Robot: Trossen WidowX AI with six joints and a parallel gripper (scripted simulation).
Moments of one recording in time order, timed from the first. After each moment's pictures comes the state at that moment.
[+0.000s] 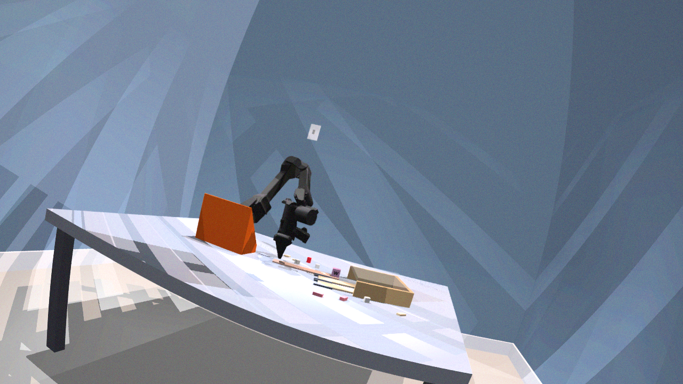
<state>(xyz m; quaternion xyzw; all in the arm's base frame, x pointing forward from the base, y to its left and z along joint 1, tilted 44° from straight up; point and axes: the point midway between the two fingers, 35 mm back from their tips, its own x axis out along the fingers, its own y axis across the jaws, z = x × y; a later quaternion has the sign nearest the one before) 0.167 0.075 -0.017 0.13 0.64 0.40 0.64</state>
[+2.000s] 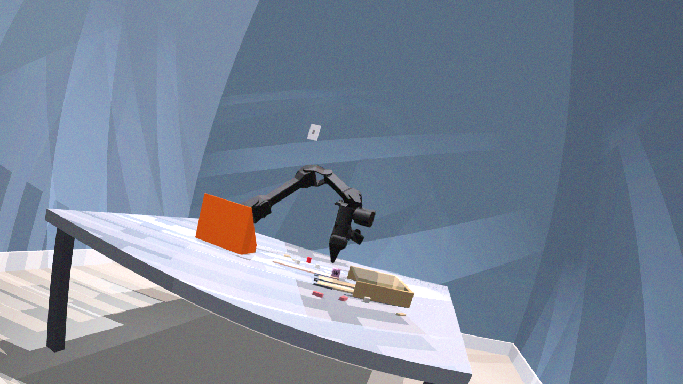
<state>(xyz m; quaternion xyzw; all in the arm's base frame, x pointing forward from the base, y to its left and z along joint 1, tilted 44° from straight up) 0.348 0.113 0.049 0.14 0.64 0.39 0.64</state>
